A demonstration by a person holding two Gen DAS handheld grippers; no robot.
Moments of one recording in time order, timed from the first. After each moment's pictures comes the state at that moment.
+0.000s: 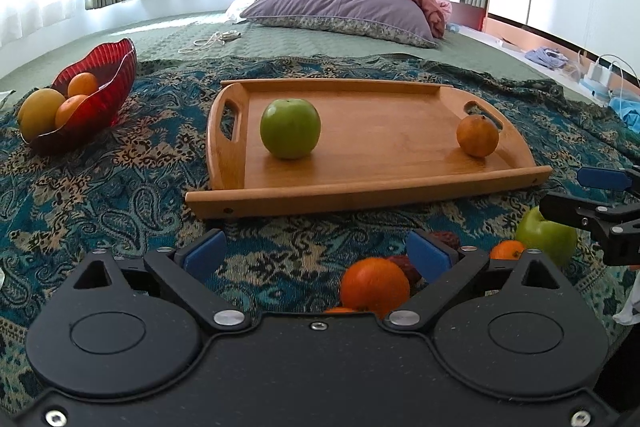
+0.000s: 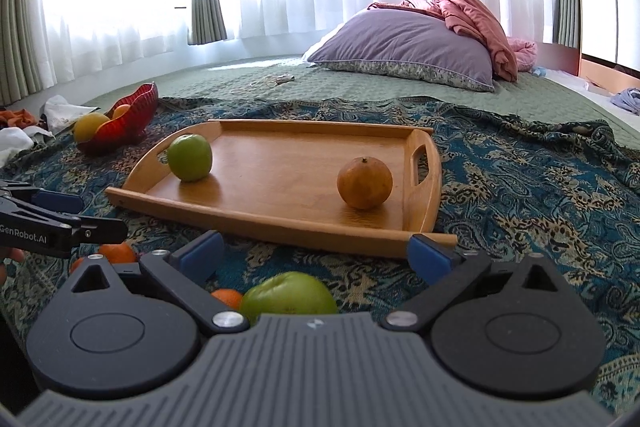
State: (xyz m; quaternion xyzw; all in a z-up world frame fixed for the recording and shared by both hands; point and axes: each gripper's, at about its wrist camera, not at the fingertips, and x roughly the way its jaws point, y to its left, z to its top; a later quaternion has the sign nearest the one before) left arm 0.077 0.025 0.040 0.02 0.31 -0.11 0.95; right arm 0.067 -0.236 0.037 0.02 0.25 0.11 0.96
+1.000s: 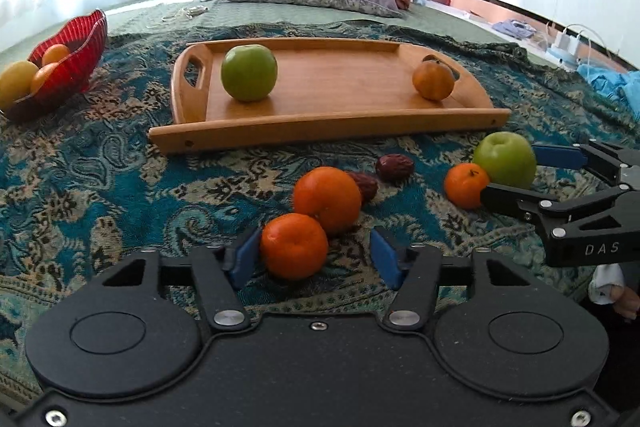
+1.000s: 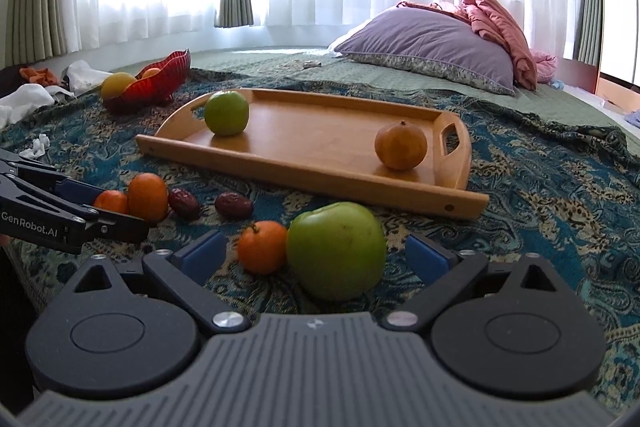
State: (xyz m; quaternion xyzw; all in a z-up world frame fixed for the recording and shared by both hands) left arm 0.038 0.019 0.012 0.03 0.33 -0.15 0.93; right arm 0.037 -0.211 0.009 -0.02 0.25 0.13 0.96
